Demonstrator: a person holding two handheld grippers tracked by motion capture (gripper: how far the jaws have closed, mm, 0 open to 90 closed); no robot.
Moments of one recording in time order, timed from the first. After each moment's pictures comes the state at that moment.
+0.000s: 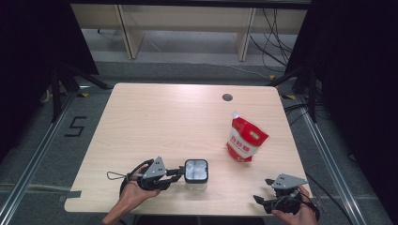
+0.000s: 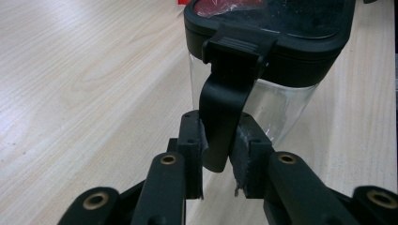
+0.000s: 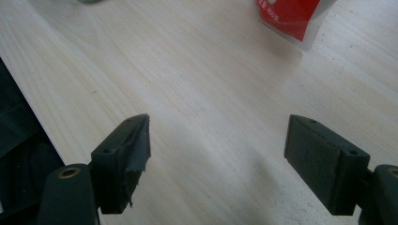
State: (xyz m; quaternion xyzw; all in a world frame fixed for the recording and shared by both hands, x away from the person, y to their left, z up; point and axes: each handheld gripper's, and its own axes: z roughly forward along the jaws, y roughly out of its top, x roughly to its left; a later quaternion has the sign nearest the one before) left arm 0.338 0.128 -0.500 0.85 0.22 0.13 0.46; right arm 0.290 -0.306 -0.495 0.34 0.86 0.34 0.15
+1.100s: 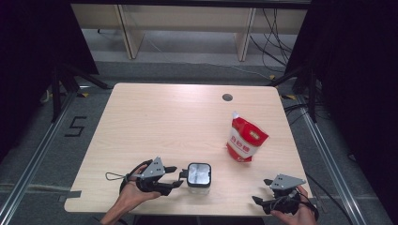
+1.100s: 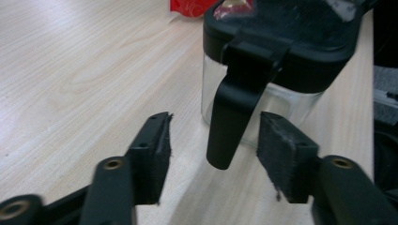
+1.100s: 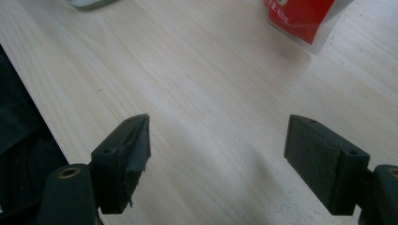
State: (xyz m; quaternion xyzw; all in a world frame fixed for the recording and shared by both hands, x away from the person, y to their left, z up) left arm 0.333 0.132 -0.495 0.84 0.23 0.10 0.49; right arm 0.289 -0.301 -0.494 0.33 0.87 0.34 0.14
